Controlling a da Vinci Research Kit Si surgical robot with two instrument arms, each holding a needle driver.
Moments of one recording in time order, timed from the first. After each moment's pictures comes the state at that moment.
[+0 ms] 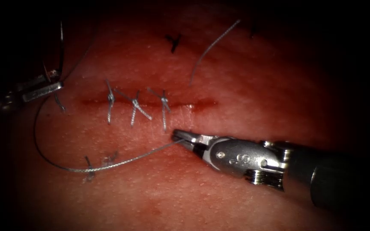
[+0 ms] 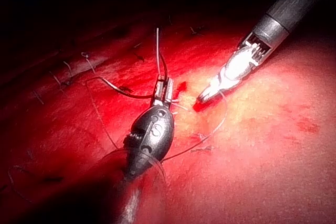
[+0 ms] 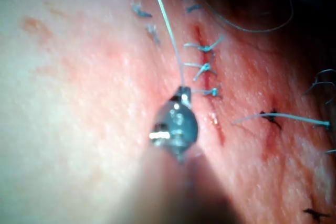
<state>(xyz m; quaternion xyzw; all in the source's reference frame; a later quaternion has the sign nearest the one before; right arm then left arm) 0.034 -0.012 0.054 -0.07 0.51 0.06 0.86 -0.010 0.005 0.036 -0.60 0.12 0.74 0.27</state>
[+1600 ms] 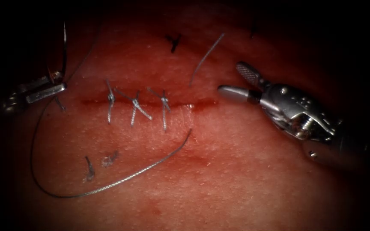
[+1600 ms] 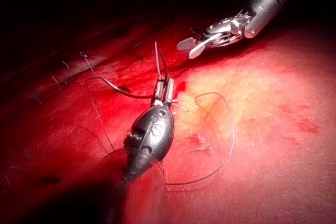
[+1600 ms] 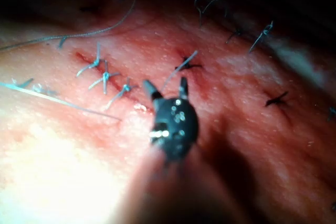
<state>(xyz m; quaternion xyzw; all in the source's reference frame) 0.027 0.000 0.056 0.14 0.53 0.46 0.70 -0.011 0.004 0.037 -0.60 0.11 0.74 0.27</state>
